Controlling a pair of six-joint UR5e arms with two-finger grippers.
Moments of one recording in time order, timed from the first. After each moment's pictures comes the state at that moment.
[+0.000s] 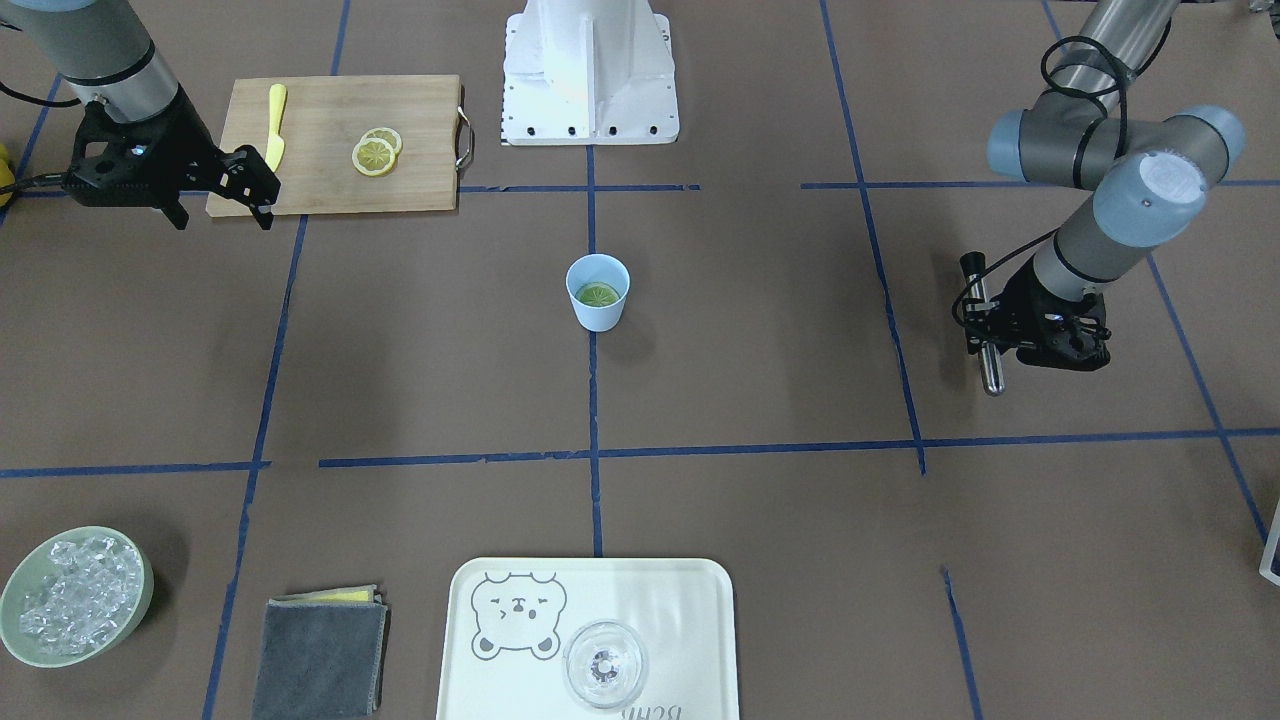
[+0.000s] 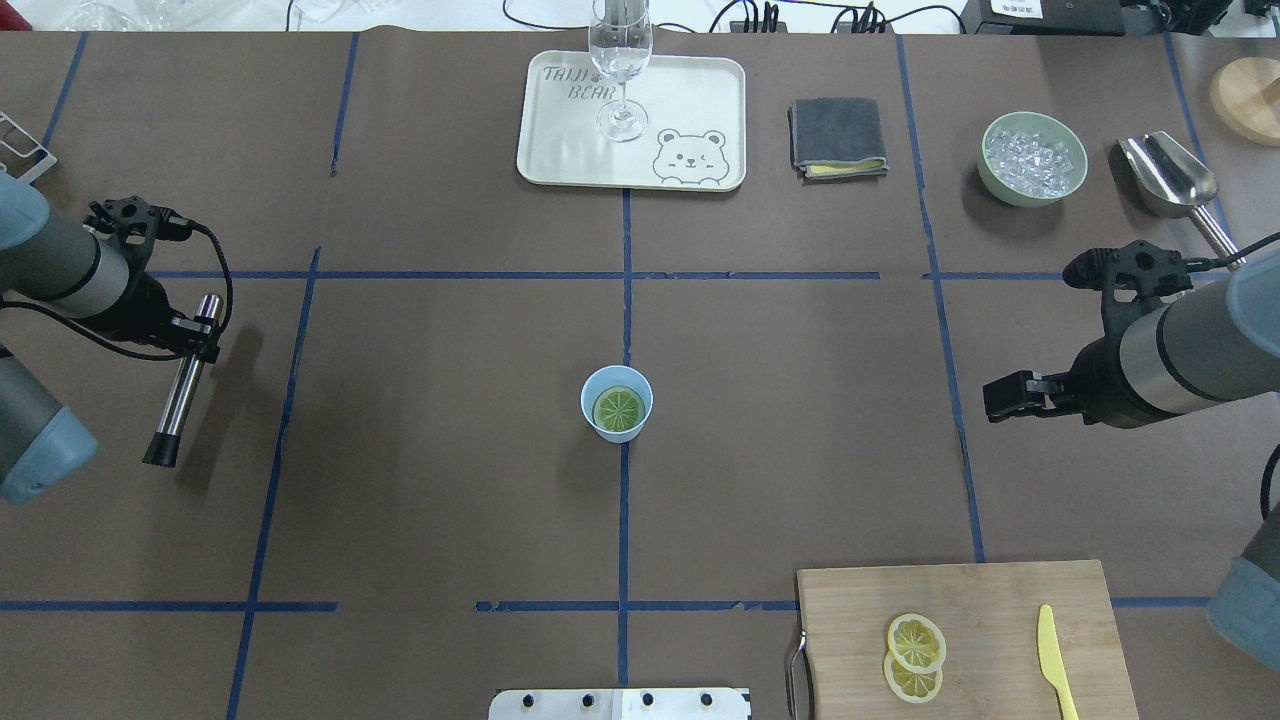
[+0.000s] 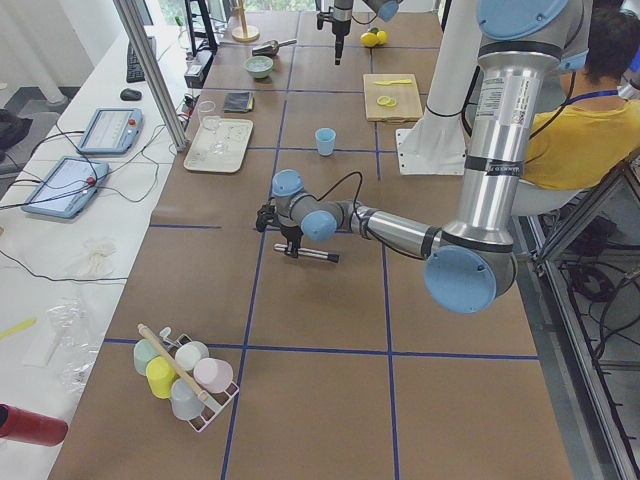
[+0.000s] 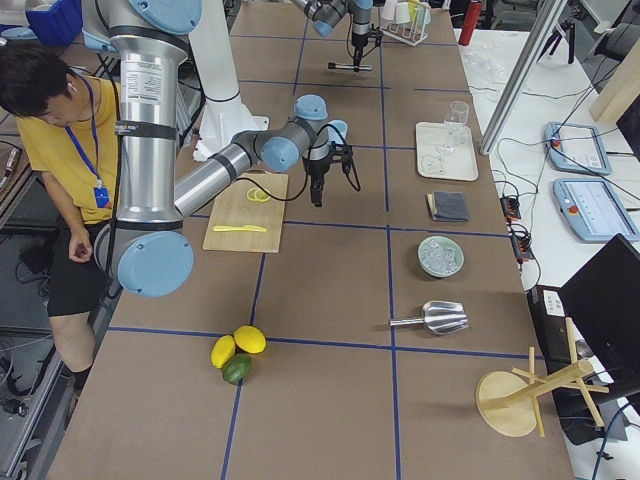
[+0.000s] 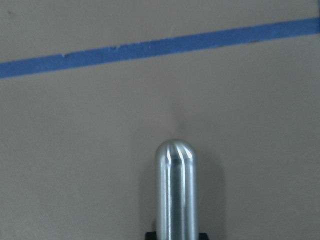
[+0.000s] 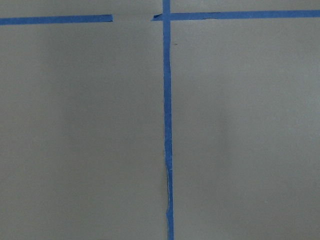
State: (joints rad) left arm -0.89 -1.71 -1.65 -1.96 -2.13 -0.71; right arm 0.72 -1.63 2.20 -1.47 1.97 1.07
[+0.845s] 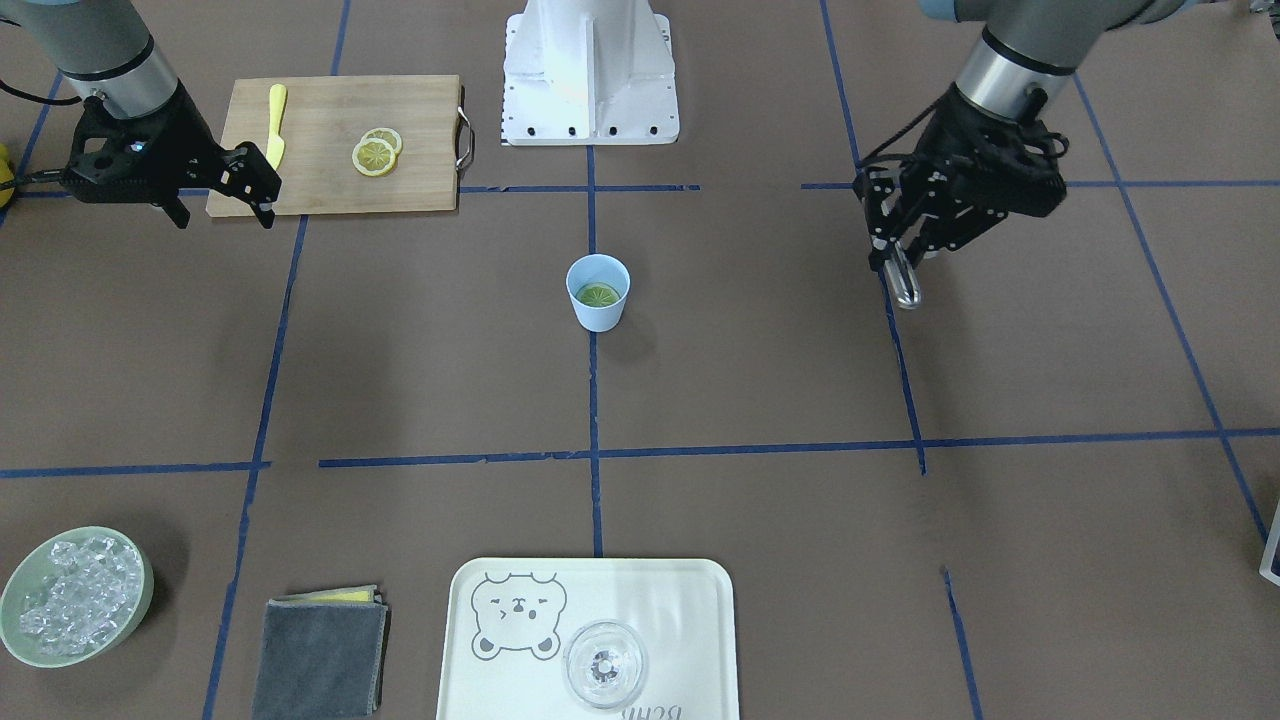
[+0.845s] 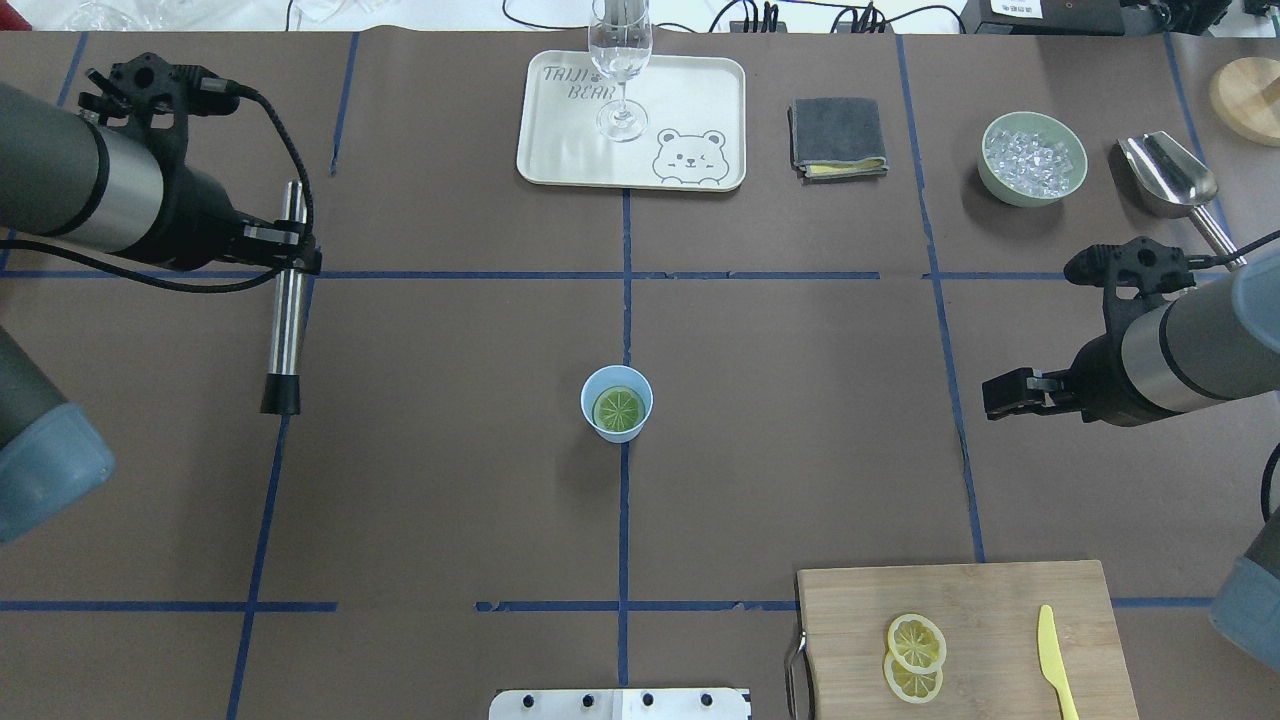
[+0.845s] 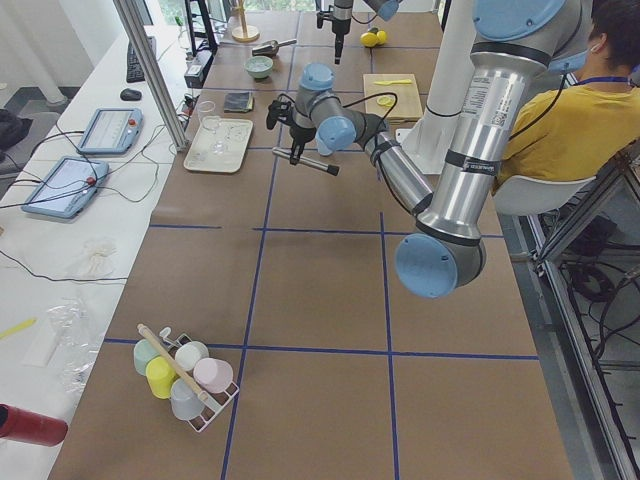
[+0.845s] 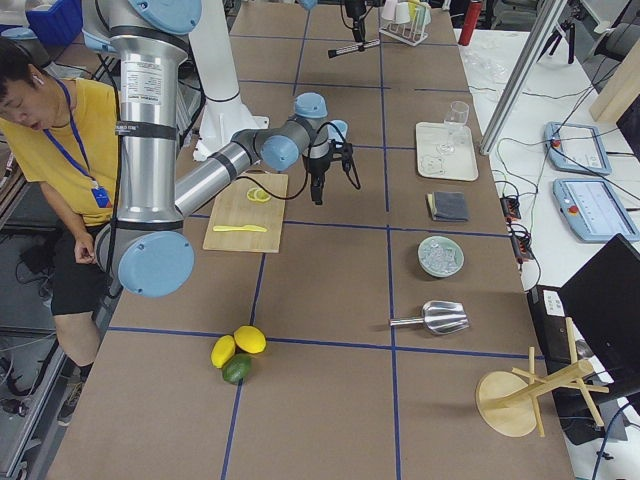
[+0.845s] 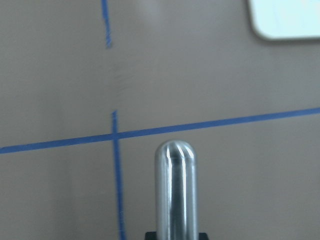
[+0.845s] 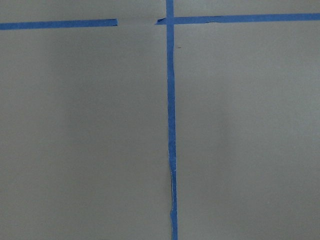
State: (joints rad) left arm -0.80 -1.91 -2.11 -1.70 -1.93 -0.95; right arm 0.72 -1.62 2.21 -1.47 1.97 1.07
